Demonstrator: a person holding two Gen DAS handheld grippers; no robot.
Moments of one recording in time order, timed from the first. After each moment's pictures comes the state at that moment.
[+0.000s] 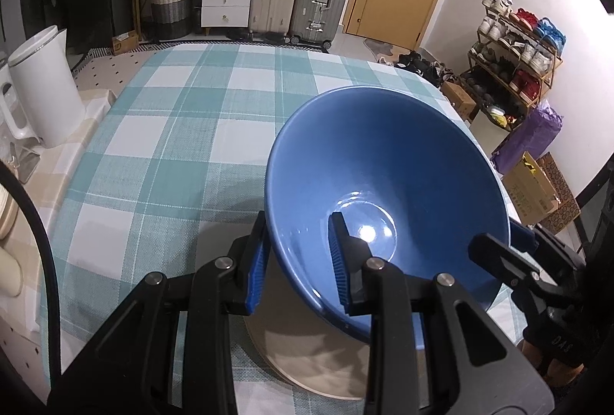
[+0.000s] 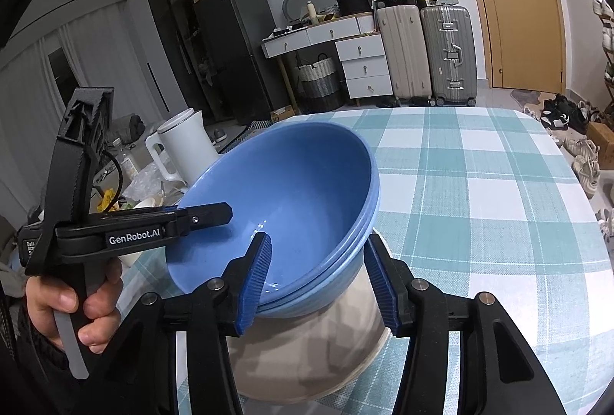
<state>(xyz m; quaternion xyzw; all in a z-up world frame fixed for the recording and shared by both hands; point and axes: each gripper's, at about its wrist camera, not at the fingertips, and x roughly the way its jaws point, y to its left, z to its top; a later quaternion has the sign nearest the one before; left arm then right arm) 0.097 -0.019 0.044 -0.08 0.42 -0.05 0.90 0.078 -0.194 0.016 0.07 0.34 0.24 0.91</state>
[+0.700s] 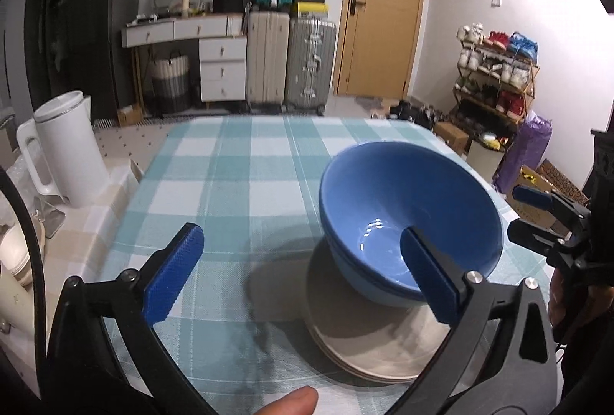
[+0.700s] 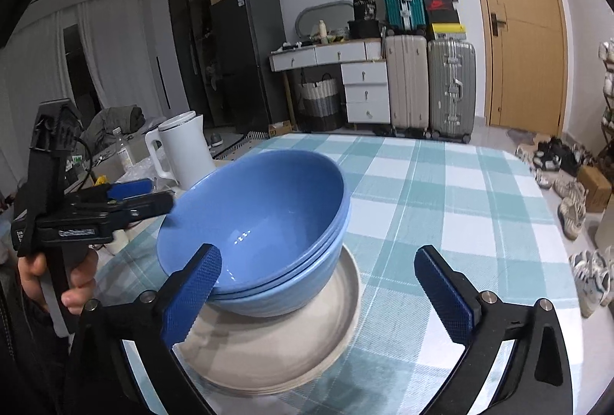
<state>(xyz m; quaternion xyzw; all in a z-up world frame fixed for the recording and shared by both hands) 0.034 0.032 0.064 -0.04 0.27 -0.07 0.96 0.059 -0.215 0.029 0.01 0.27 0.24 0.93</state>
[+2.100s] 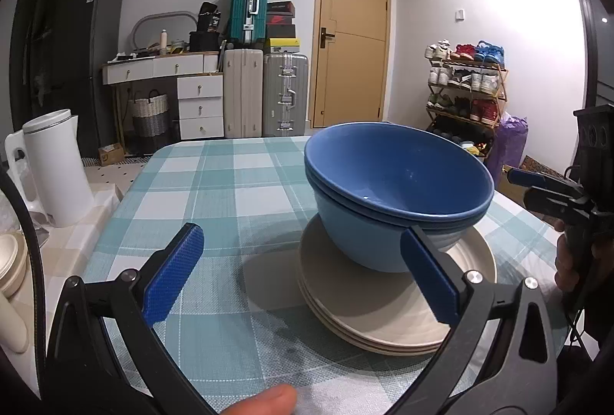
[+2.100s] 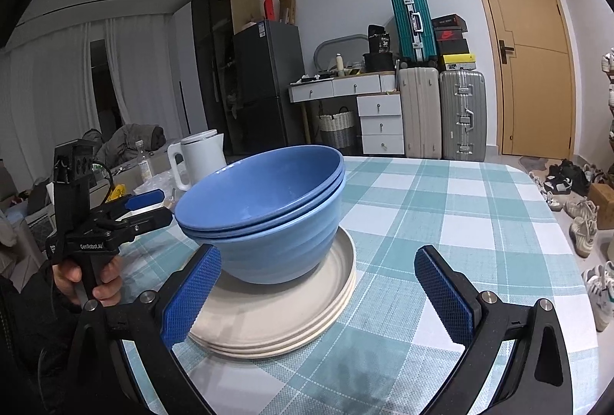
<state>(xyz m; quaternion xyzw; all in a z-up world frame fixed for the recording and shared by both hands) -0.005 0.032 0.008 -0.01 0.20 -0.12 0.97 0.019 -0.243 -0.004 0.03 0.21 0.27 0.94</state>
